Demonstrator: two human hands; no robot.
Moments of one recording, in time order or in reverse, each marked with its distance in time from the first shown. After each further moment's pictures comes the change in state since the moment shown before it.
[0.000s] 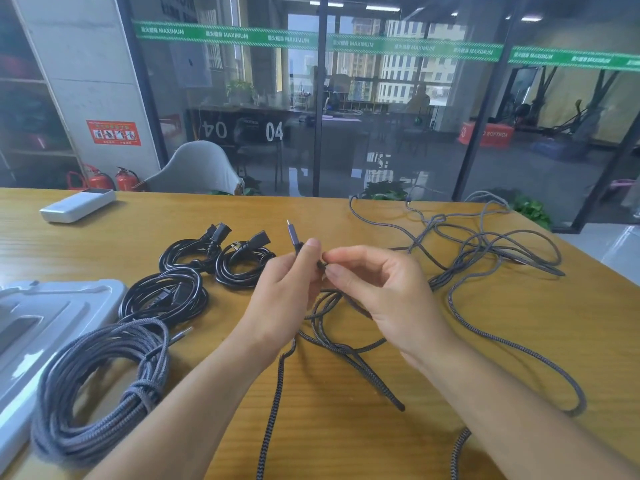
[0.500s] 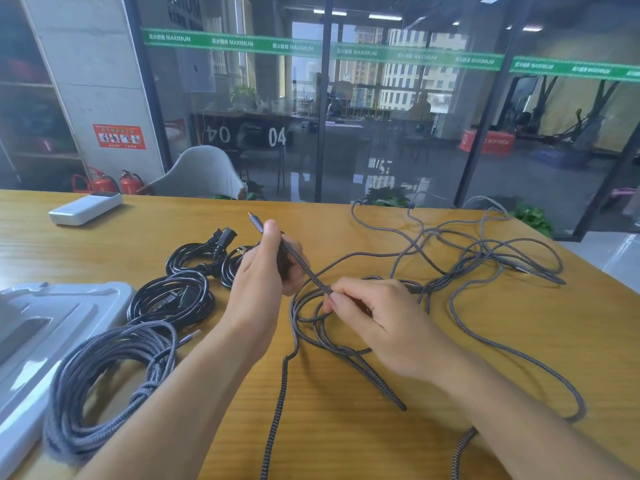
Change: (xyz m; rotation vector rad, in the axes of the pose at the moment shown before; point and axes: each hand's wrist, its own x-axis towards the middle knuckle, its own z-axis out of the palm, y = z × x) left_hand 0.009 0.001 -0.020 -0.219 0.170 0.003; right_hand -0.006 0.006 -0.007 -0.593 -0.295 -0.183
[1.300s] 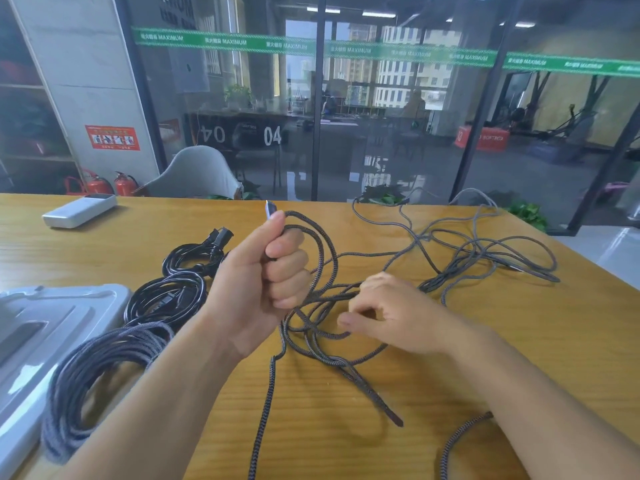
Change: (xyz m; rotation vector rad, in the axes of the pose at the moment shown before) left_hand -0.009 0.027 -0.007 -0.512 -0.392 -0.241; right_hand 0.013 0.056 -0.016 -0.327 -0.272 -0.063
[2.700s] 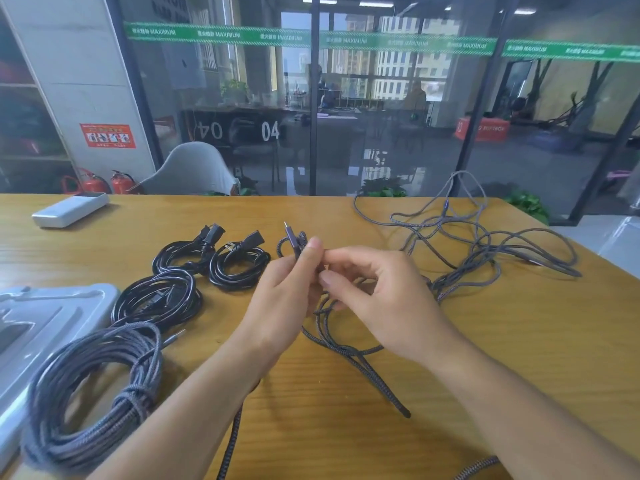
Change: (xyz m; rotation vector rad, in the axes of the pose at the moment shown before) left_hand 0.011 -0.046 0.008 0.700 0.189 0.134; right_hand -0.006 -0.065 -0.011 0.567 0.485 0.144
